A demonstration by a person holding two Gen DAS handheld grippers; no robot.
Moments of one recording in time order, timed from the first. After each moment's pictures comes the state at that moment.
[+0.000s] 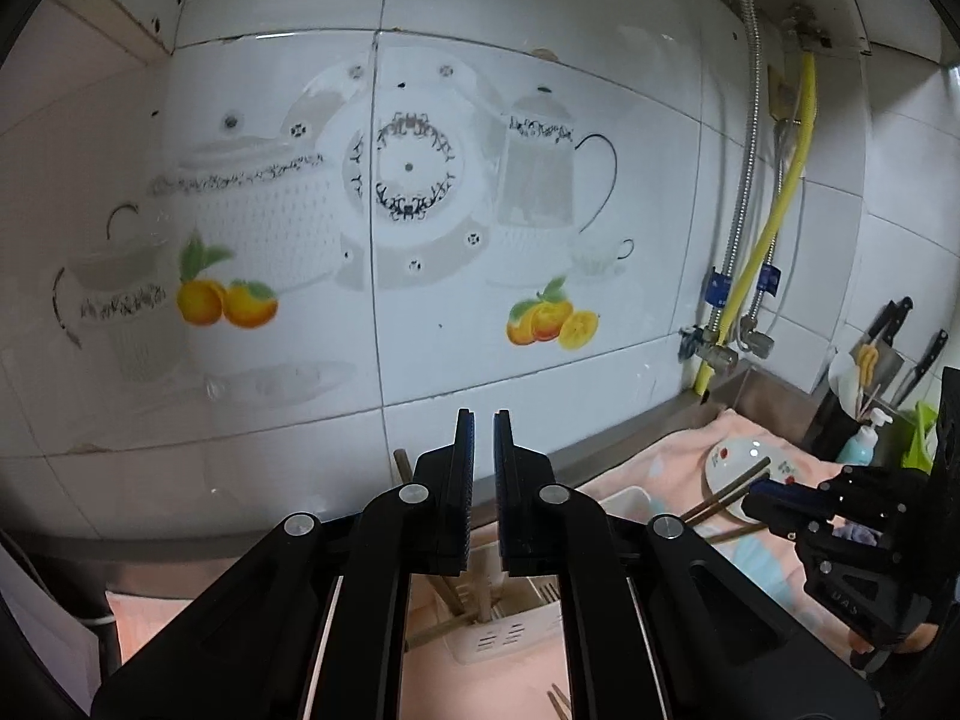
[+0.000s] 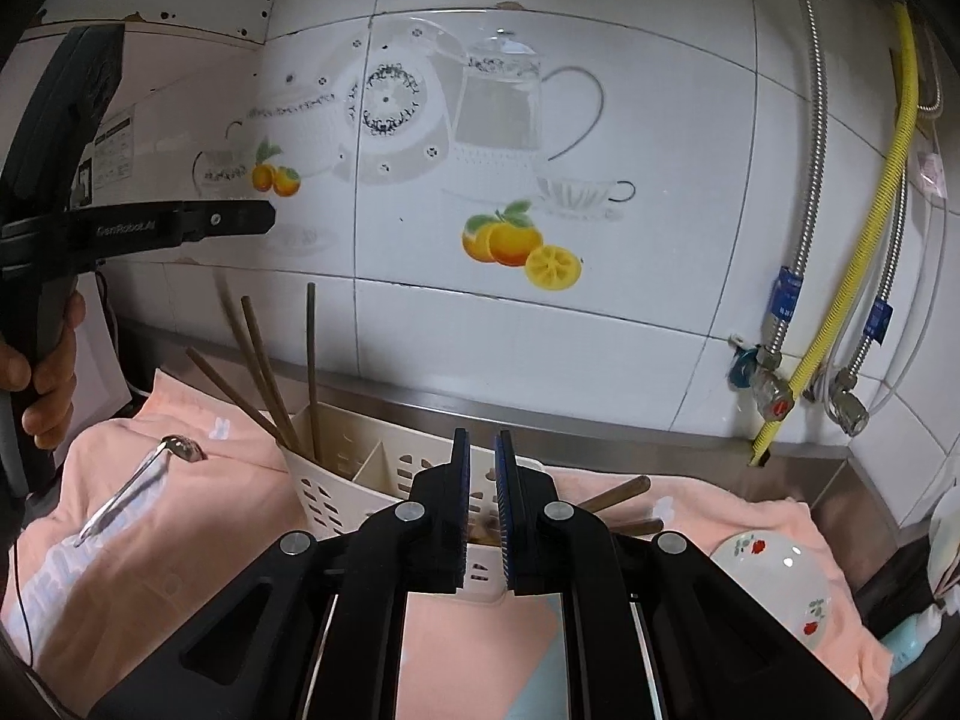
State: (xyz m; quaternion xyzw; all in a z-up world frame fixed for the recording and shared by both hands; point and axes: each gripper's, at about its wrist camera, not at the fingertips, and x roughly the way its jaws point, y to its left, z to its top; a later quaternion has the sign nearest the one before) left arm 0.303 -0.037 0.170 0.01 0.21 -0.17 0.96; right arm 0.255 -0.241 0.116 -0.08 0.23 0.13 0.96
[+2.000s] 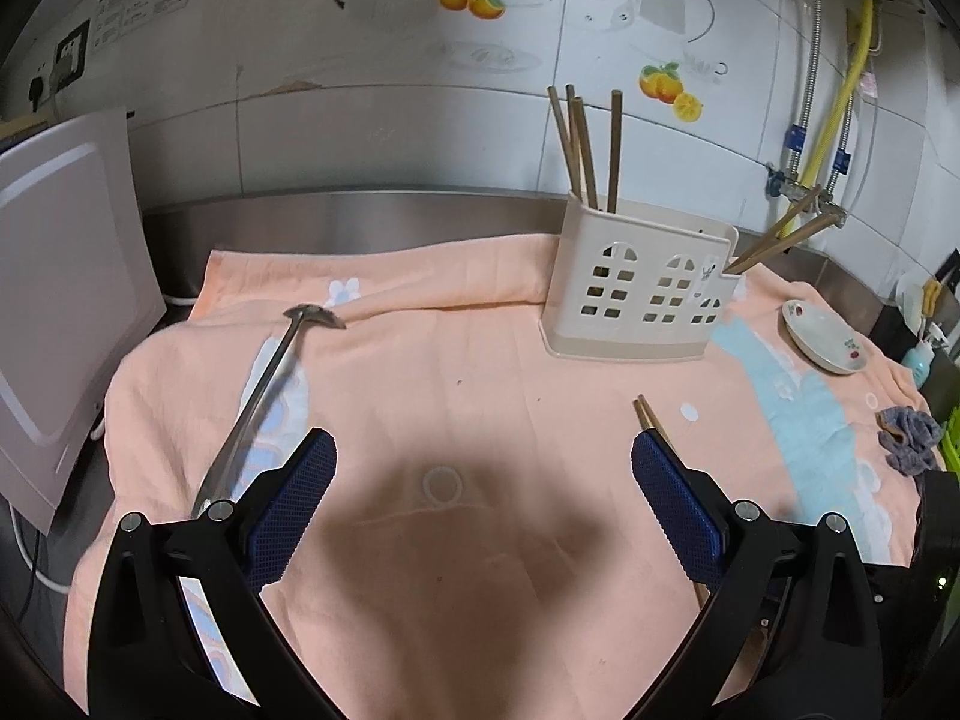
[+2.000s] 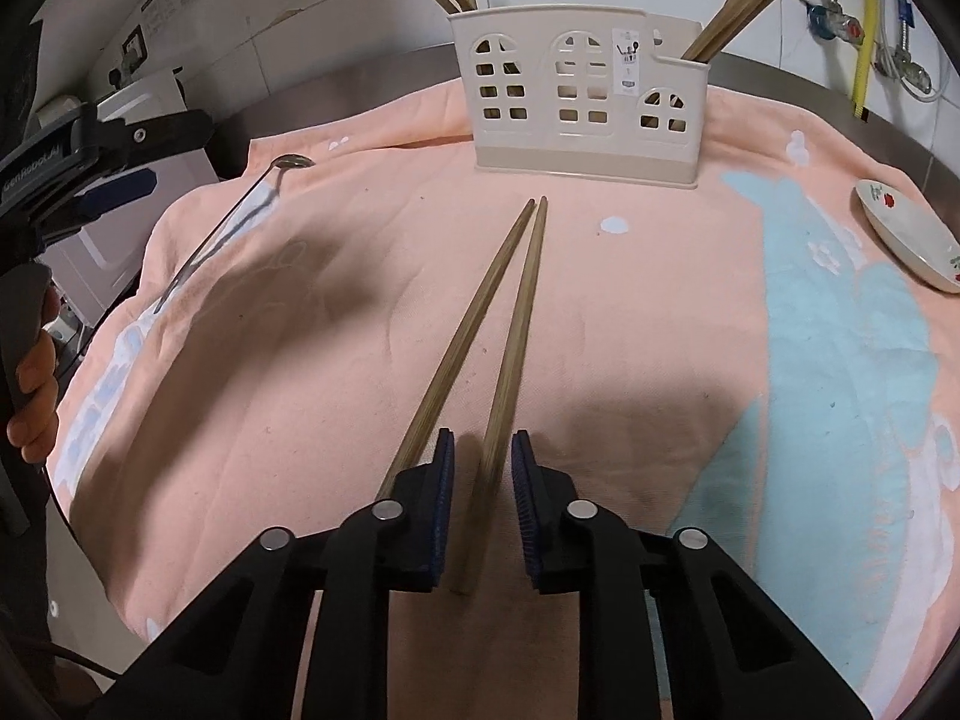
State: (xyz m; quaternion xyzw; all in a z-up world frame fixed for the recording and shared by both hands) left arm 0.124 0.034 0.001 -0.05 0.31 -0.02 0.95; right arm 0.103 -0.186 -0.086 -0.01 0.43 0.19 0.88
